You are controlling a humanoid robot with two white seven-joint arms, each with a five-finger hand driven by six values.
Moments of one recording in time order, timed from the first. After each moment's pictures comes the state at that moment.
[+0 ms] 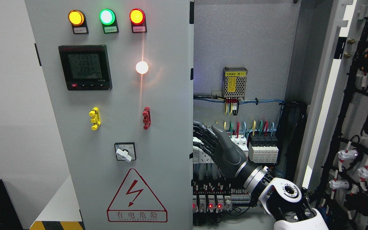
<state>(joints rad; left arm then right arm) 0.06 -0.10 0.06 0.00 0.00 -0.13 0.00 -0.76 -0.05 0.19 -1.37 -0.40 0.25 0.52</state>
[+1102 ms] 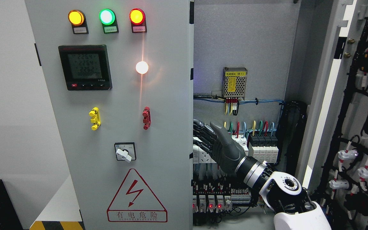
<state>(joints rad) 0.06 -0.10 0.06 0.00 0.00 -0.13 0.00 -0.80 -0.05 0.19 -1.33 -0.40 0.27 0.57</state>
